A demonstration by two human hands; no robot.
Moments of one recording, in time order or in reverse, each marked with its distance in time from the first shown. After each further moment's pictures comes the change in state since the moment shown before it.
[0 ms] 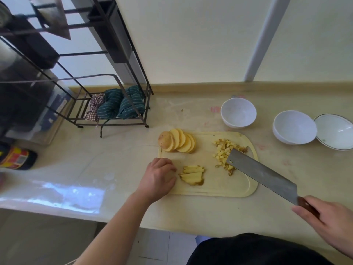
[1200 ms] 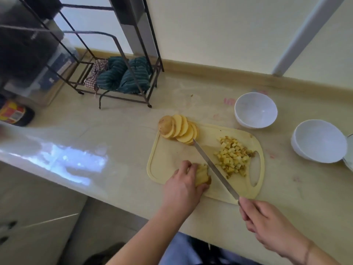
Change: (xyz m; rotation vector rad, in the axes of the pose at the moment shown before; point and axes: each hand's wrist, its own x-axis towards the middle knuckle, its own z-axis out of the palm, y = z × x) left_hand 0.004 0.126 0.050 0.131 -0.115 -0.455; right_hand 0.047 -0.120 0.000 0.692 -0.697 0.219
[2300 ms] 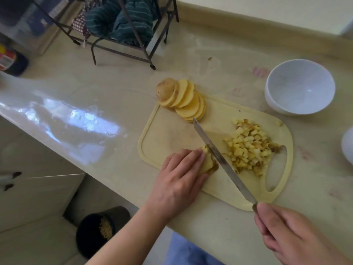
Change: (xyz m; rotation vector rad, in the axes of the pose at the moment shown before) left_hand -0.005 -0.018 0.054 -0.023 0.519 0.333; right_hand 0.033 0.020 -0.033 -0.089 -0.160 -0.058
